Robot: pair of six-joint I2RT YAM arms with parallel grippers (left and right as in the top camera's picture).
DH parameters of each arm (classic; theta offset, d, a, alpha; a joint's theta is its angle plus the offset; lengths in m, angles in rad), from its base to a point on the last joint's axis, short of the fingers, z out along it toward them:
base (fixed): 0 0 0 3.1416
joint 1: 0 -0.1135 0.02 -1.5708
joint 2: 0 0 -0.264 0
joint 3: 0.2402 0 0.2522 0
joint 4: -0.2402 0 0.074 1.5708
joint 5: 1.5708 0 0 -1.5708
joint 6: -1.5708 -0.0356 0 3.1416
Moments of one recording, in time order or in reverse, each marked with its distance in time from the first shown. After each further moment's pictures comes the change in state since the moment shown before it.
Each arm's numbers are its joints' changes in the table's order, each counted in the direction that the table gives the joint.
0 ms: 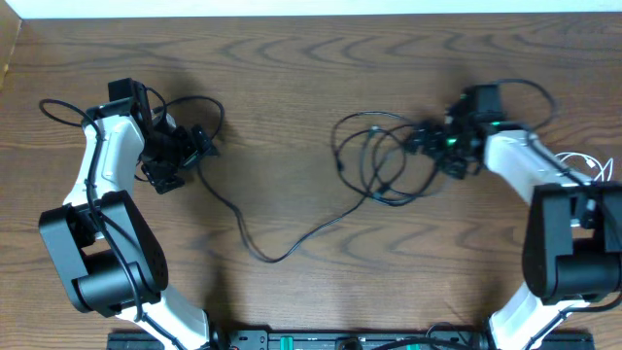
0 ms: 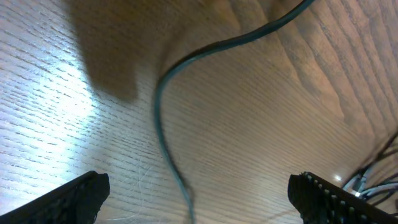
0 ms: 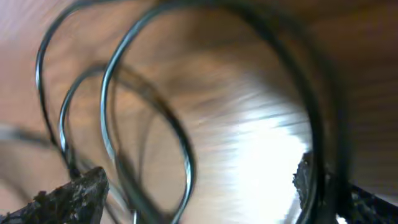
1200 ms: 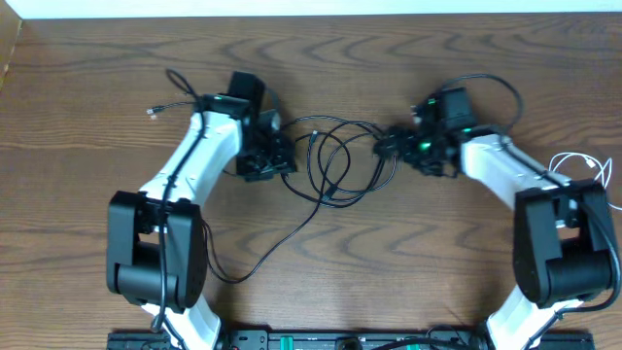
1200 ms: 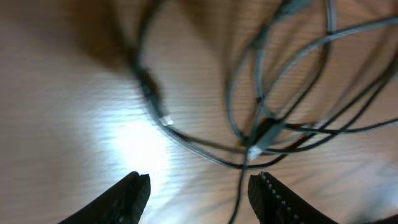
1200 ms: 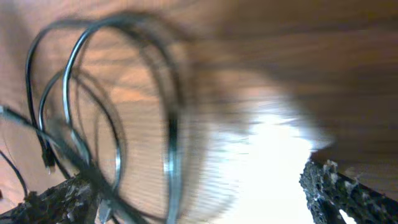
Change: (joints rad) left arm 0.498 0.000 0.000 0.043 0.027 -0.011; right arm -0.068 0.004 -0.018 0.078 -0.033 0.046
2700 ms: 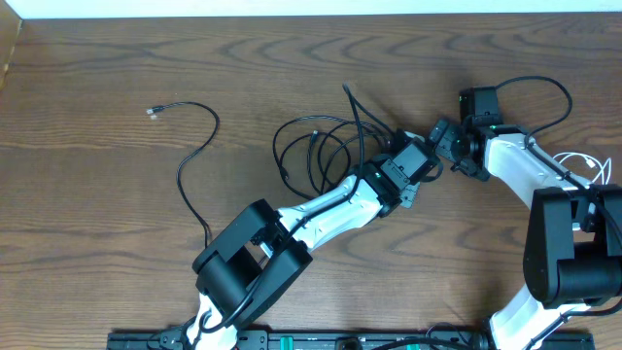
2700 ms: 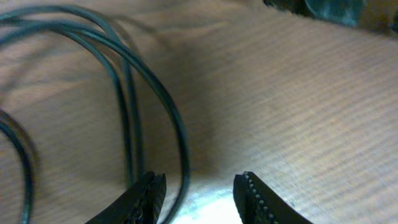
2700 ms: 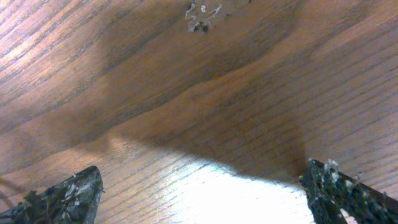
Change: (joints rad) left arm 0.671 -0.163 -0.001 0.609 -0.550 0.121; right arm 0.082 0.017 -0.006 -0.052 0.496 -0.136
